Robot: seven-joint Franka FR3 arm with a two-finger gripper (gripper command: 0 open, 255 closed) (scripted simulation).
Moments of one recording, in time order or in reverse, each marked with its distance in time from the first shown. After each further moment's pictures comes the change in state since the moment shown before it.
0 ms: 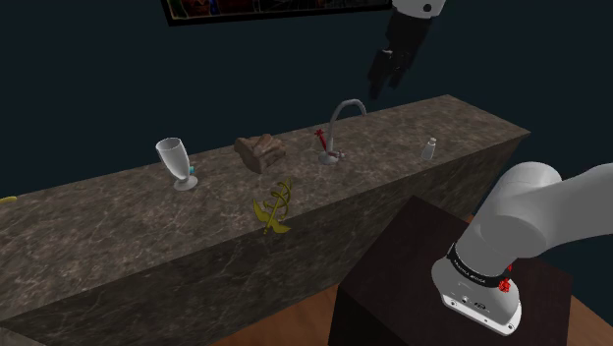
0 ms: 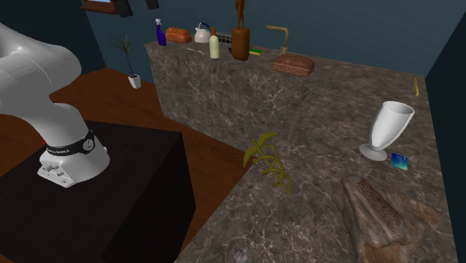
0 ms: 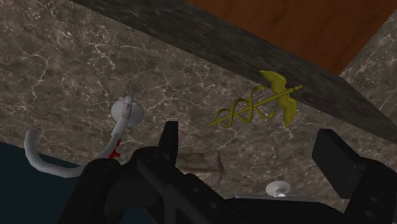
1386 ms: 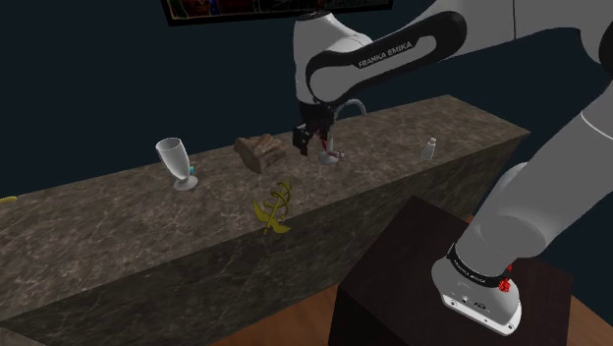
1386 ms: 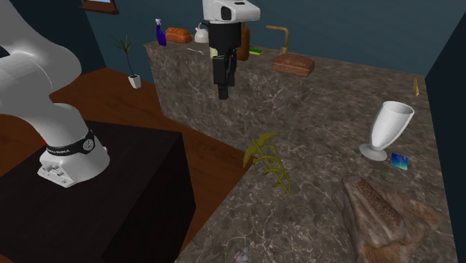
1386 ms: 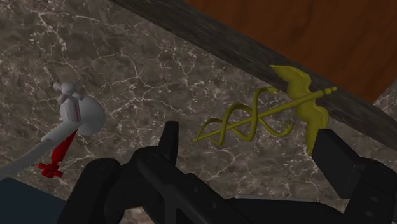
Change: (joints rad) arm -0.002 0.603 0.187 0.053 -0.104 0.409 0.192
